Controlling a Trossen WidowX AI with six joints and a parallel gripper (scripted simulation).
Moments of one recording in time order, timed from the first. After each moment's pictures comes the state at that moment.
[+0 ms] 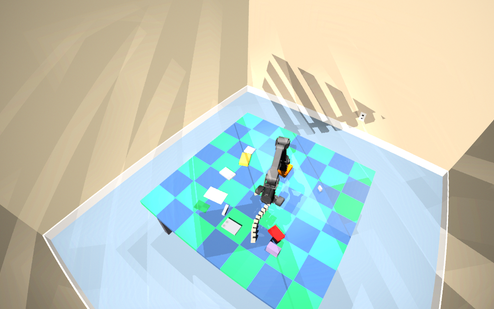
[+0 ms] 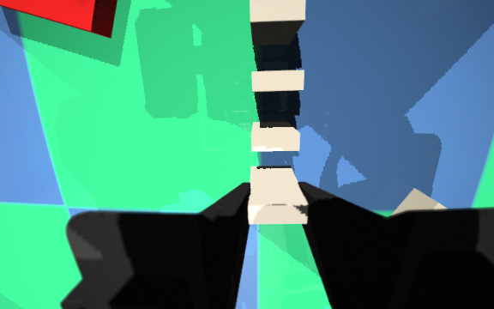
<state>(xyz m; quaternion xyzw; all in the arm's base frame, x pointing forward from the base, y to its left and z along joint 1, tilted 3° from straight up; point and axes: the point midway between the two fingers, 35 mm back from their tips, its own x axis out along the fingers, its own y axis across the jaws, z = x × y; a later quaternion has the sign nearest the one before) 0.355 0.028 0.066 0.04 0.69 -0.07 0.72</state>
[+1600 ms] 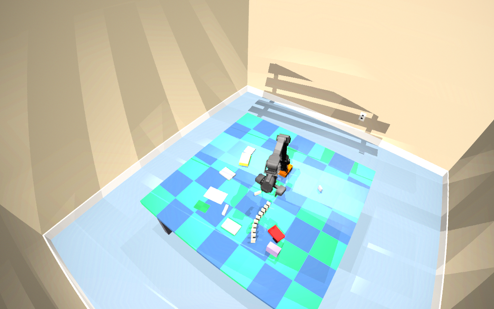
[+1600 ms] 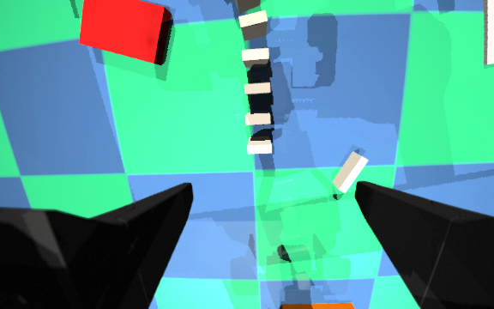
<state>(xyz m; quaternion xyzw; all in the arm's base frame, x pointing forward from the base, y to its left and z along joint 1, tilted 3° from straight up) 0.349 0.025 0.169 0.05 0.68 -0.08 0.72</state>
